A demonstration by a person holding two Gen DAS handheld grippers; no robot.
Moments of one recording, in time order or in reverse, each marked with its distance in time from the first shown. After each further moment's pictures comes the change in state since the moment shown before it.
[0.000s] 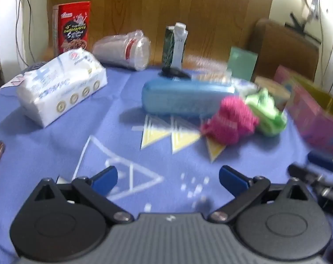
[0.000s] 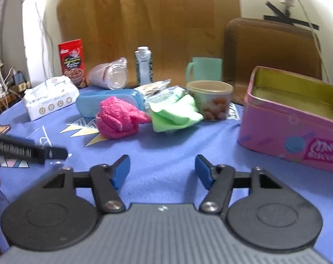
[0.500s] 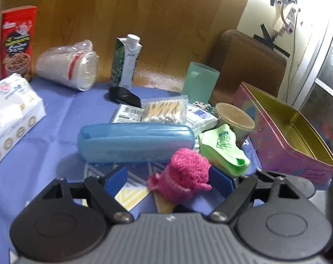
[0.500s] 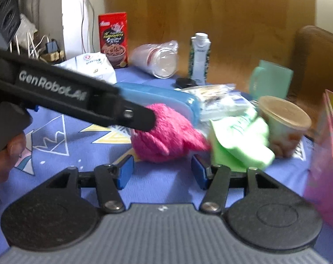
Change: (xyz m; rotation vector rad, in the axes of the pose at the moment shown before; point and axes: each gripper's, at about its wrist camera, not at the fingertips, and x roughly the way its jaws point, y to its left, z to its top) left arm 0.045 -0.023 0.062 0.024 0.017 -0.259; right arm 0.088 0.044 0.040 -0.194 0.101 0.176
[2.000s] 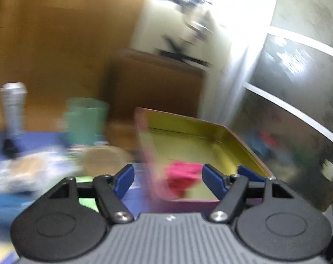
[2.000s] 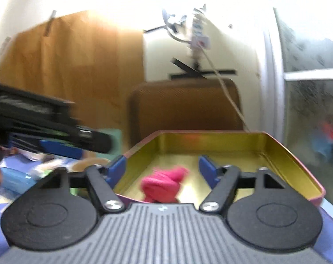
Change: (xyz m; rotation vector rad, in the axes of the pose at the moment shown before) left arm 0.002 -0.119 0.024 0.099 -0.165 -0.249; right arm -0.183 -0.103 -0.063 0.286 -0.466 -0.542
